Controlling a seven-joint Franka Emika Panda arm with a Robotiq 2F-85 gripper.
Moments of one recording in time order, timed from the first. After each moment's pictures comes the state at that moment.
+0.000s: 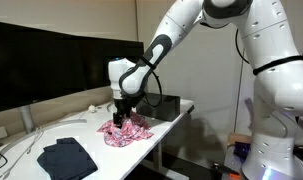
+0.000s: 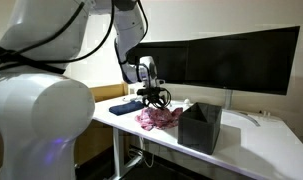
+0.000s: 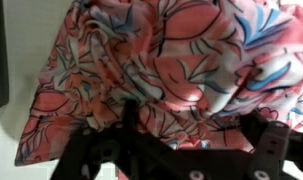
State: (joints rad) arm 0.15 0.35 0.07 -2.04 -0.32 2.48 0.19
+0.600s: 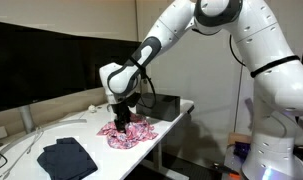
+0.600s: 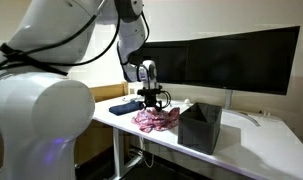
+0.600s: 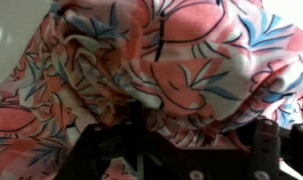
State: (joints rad) arm 0.15 0.45 0.10 -1.90 -0.21 2.20 -0.05
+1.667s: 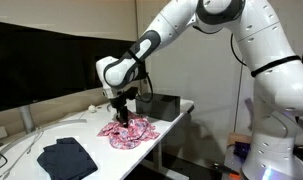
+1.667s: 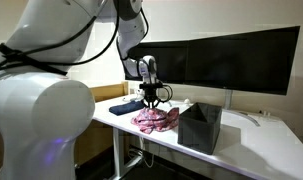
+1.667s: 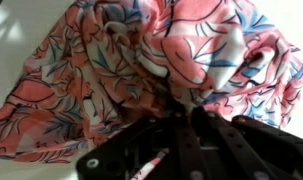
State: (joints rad) arm 0.15 0.43 0.11 -1.85 -0.21 2.09 -0.18
